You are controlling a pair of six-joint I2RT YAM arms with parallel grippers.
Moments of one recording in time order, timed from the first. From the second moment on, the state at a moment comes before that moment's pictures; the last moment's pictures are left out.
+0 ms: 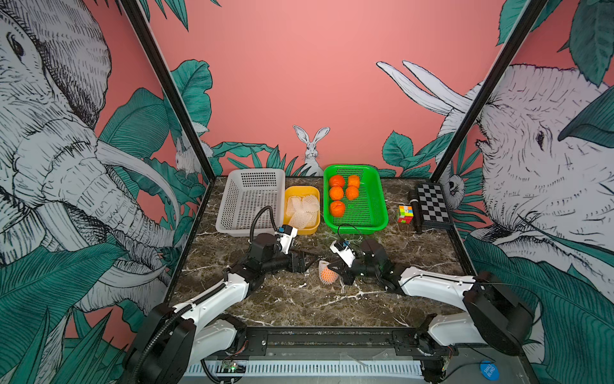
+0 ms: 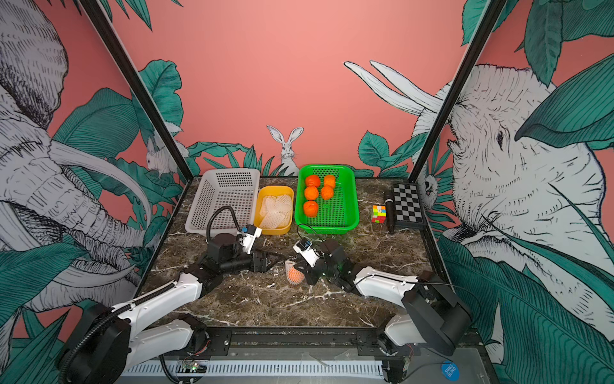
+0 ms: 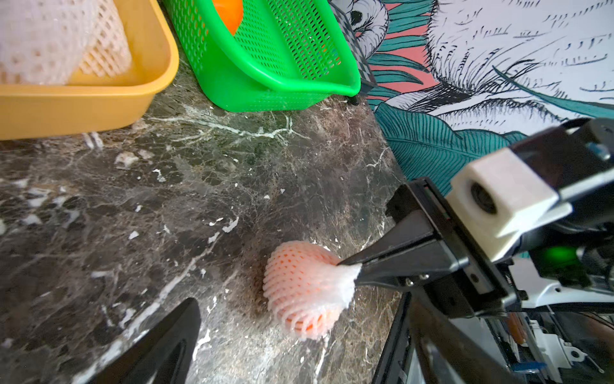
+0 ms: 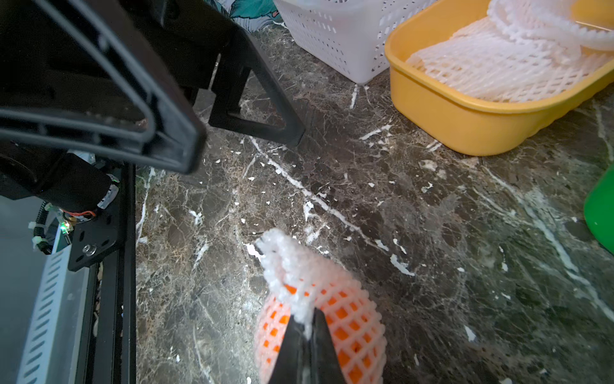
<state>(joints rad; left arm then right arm) -0.53 1.09 0.42 0.17 0.56 -0.51 0.75 1.37 0.53 0.28 -0.46 0.03</state>
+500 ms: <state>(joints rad) -0.72 1.18 0.34 0.36 0.39 -0.20 0.67 1.40 0.54 0.28 -0.65 0.13</state>
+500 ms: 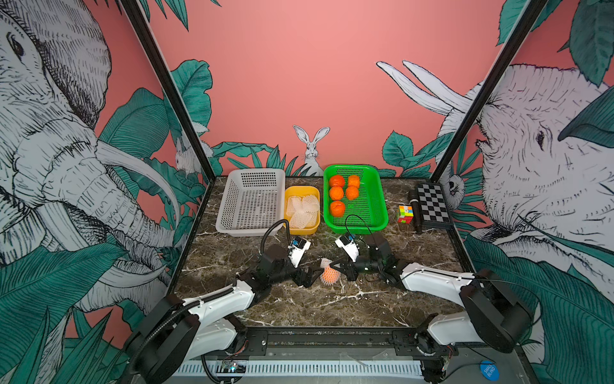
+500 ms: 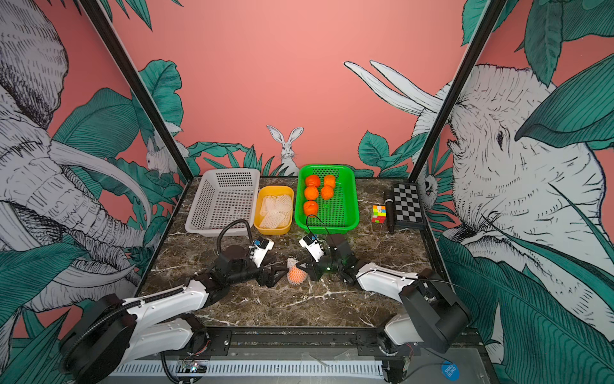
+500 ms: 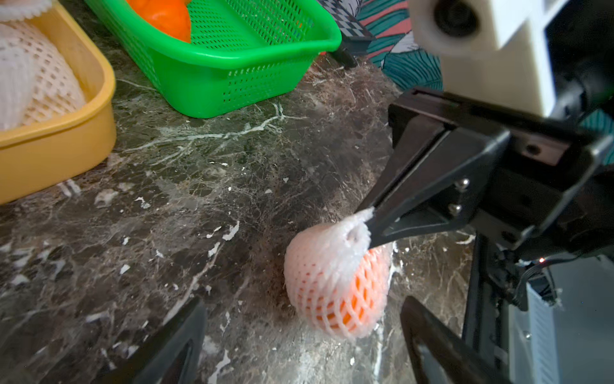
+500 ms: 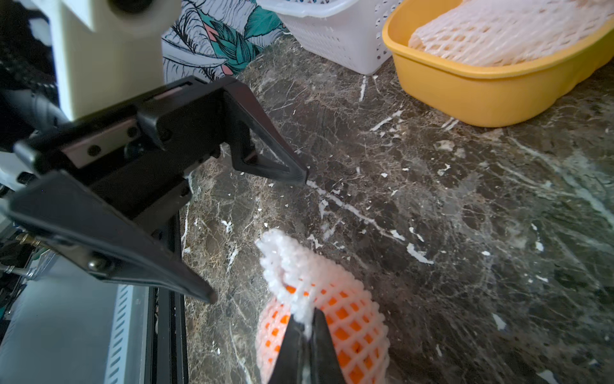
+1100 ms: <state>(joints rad) -0.74 1.37 0.39 0.42 0.46 0.01 0.67 1.45 0.54 0.27 -0.69 0.10</state>
